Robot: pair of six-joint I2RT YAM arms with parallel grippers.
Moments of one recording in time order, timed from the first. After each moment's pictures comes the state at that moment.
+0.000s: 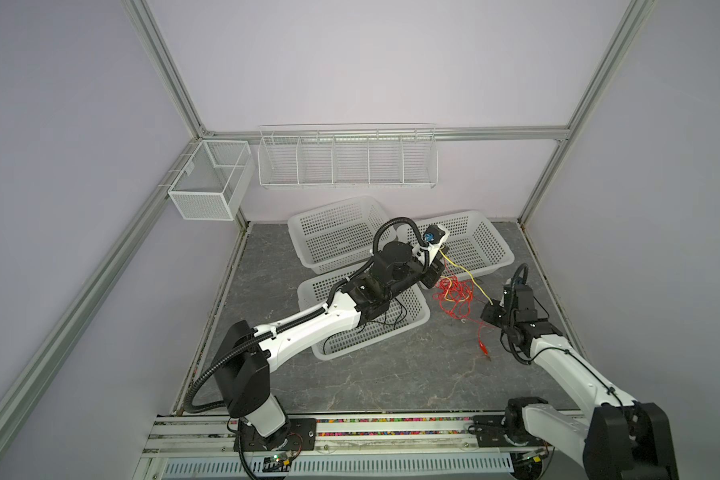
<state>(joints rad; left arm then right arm) -0.99 1.63 1.36 0.20 -0.02 0.08 0.08 1.09 0.54 -0.27 0.09 0.47</state>
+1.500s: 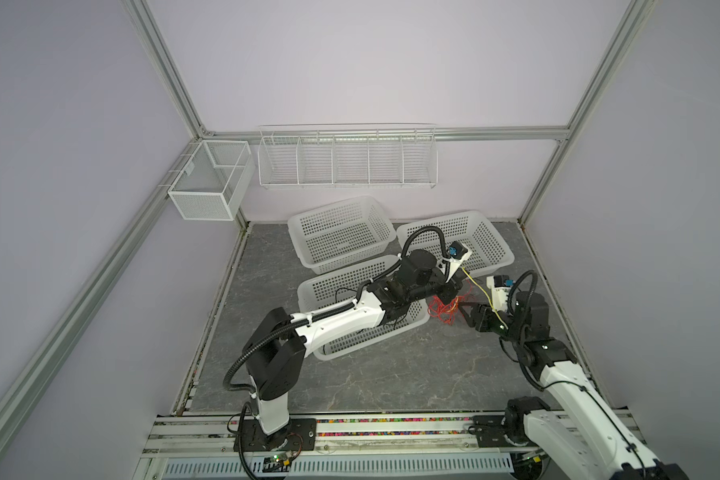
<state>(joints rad) -1.04 1.81 1.45 0.15 0.17 0.00 0.13 0.84 0.48 -0.19 -0.42 0.34</state>
